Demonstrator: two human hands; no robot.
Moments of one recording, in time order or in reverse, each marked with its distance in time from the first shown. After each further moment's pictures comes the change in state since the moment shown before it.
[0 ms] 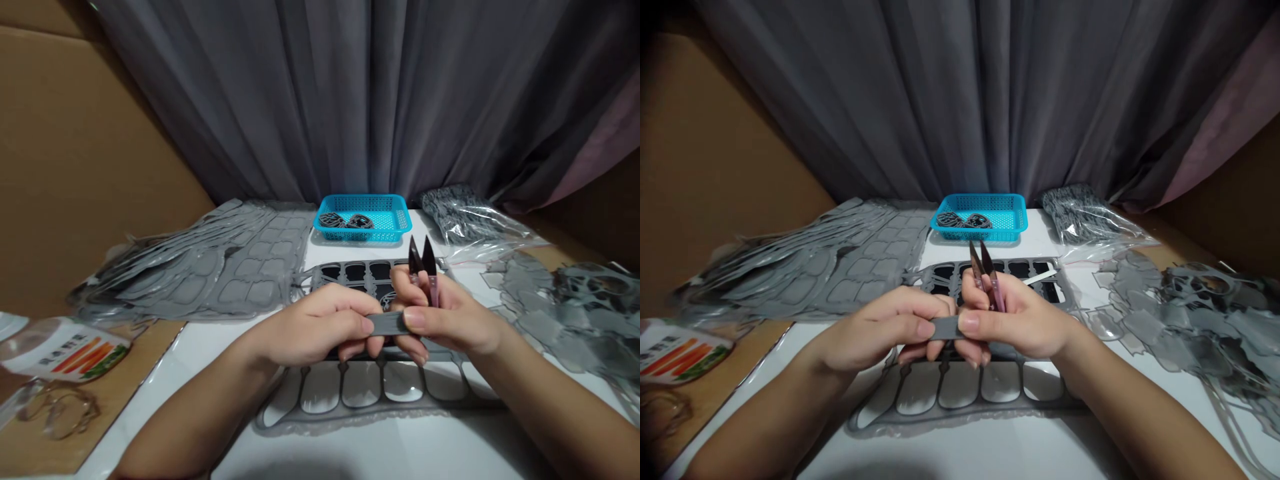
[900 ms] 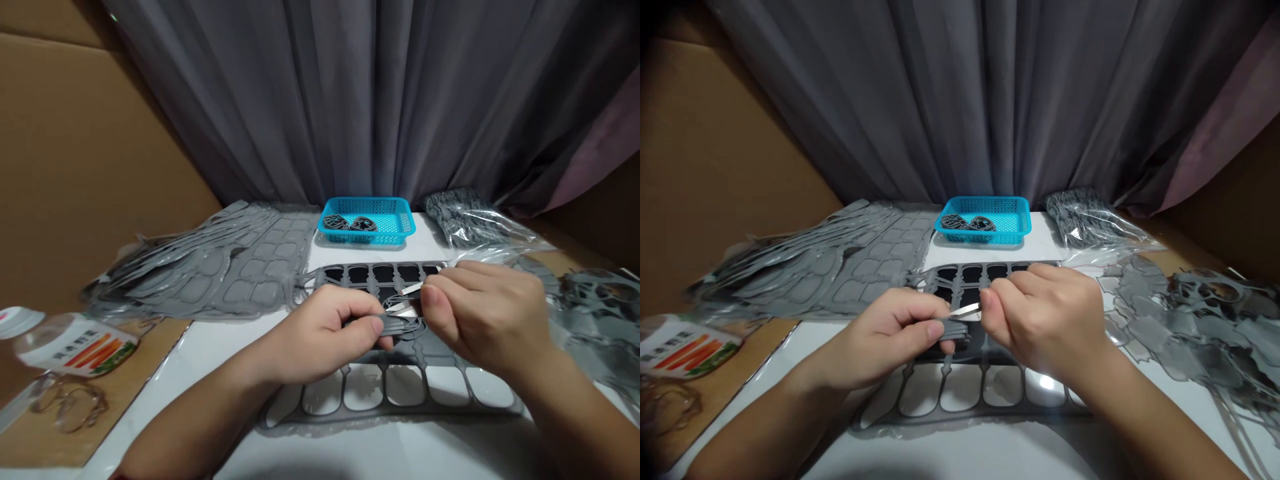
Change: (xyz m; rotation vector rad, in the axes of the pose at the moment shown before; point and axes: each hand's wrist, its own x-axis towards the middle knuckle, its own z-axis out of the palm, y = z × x) left_hand -0.005 0.002 0.010 0.265 0.214 0.076; right_hand -0.015 -0.028 0.022 -2.211 0.554 -0.419
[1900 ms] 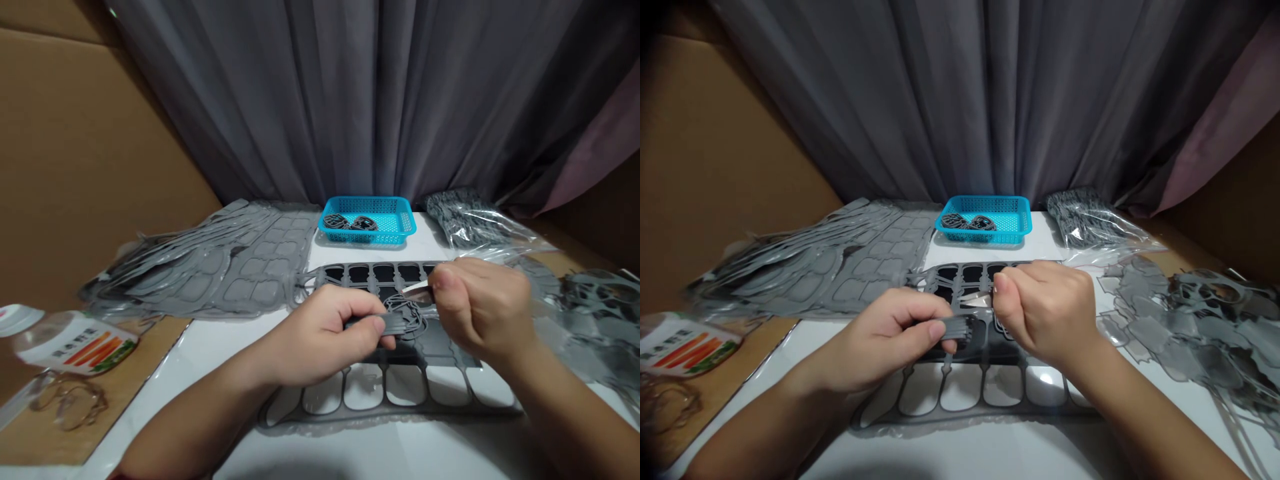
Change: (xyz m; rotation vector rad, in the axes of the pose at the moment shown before) left_hand -0.002 0.000 0.001 0.028 0.012 -0.010; right_hand -0.003 0.006 0.013 0.230 0.099 0.111
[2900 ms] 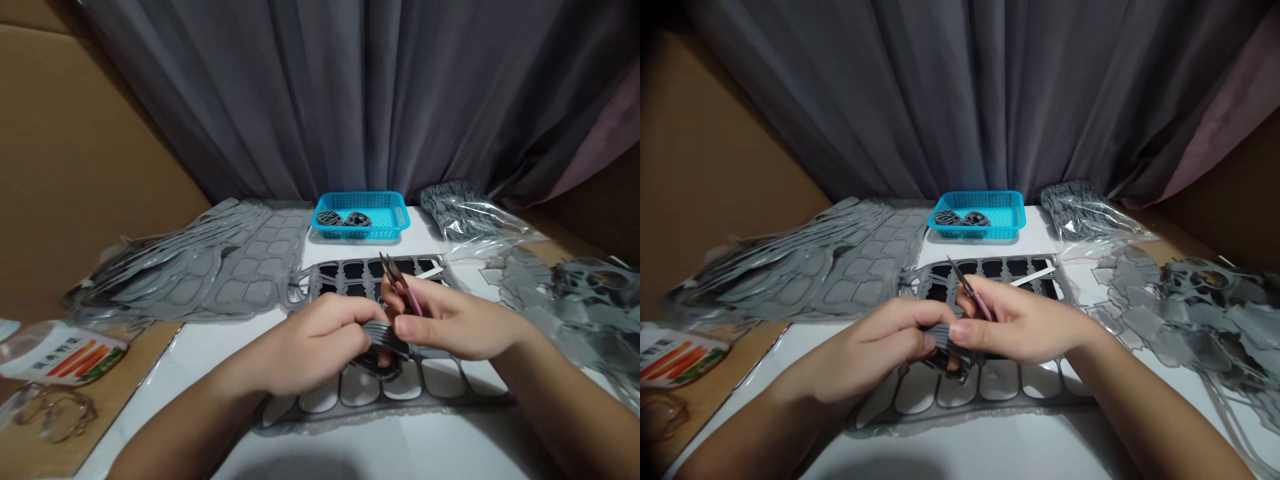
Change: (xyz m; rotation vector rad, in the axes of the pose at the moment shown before) left_hand 0.003 0.008 -0.001 -0.086 -0.141 -0.158; right_hand 0.000 0.006 0.013 1.566 -0.850 0.513
